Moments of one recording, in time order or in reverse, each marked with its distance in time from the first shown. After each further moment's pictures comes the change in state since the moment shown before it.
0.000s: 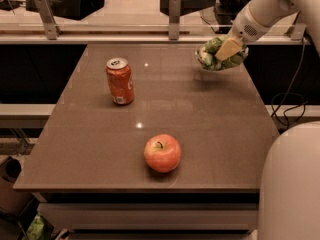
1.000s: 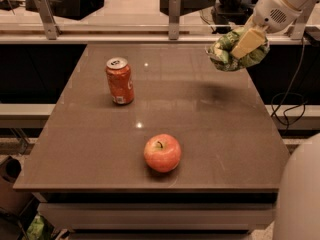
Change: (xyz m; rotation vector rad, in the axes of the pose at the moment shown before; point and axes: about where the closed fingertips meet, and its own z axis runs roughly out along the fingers) arm 0.008 0.045 -0.071 -0.108 0.029 -0.033
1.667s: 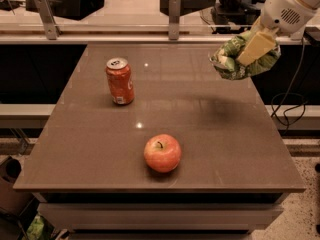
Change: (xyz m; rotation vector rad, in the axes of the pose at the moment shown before) arm 0.004 0.053 -0.030 -0.014 0.054 -0.001
